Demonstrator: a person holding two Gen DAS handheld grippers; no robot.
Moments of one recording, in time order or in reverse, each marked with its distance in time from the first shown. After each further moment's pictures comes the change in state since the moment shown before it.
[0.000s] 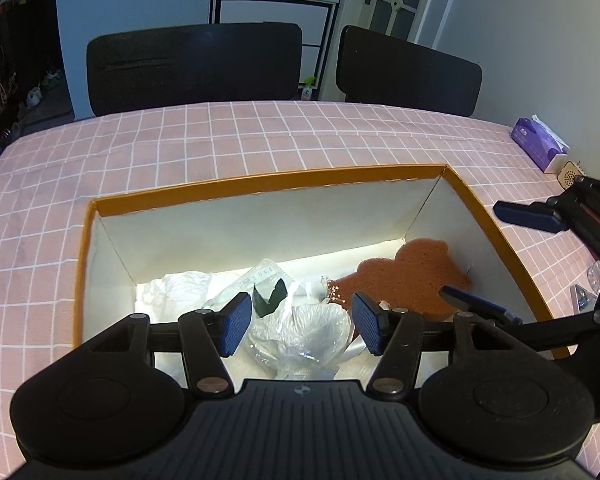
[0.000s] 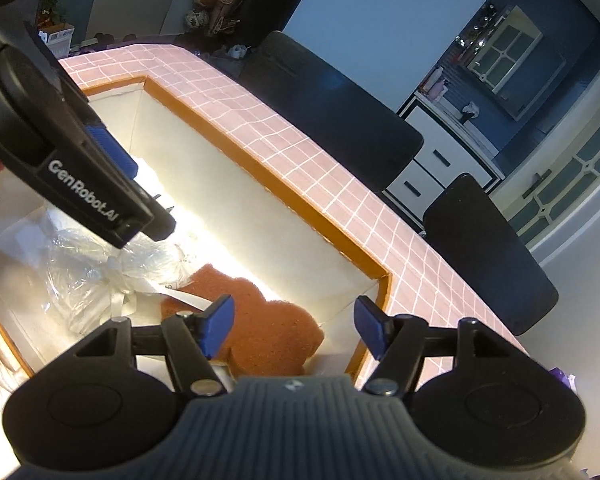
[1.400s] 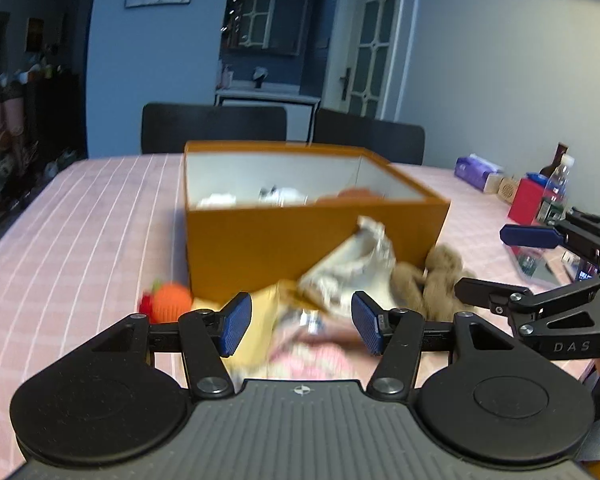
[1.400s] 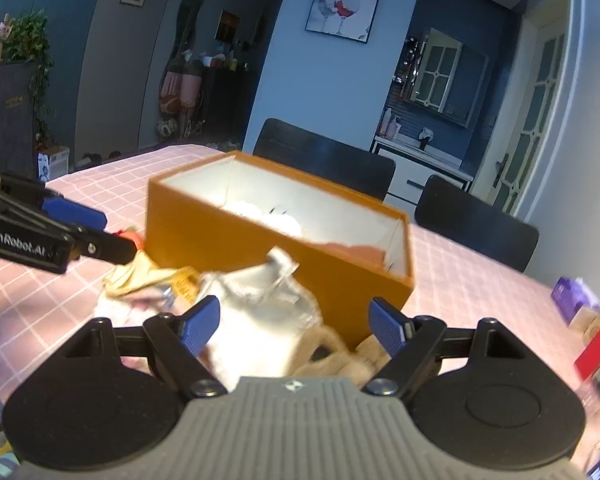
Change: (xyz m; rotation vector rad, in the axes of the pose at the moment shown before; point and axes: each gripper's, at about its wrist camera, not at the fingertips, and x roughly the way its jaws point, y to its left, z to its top) left arm -0.144 -0.020 -0.234 0.021 -0.364 -0.008; right arm -0.166 0.126 -0.144 0.320 -0.270 0.008
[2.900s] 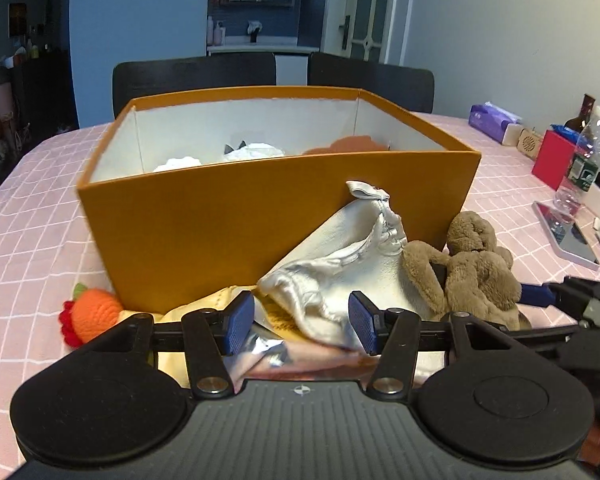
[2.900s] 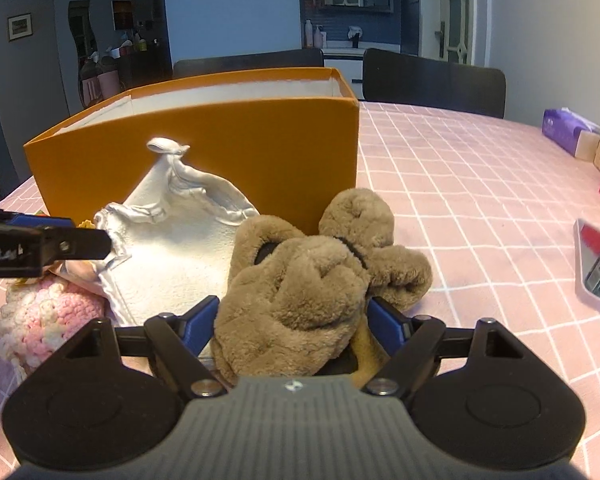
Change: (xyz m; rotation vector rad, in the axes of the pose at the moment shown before) left arm 0.092 -0.027 0.019 0.056 0.158 0.036; right arm 0.085 -0.057 -0.058 0.370 0.193 -0.046
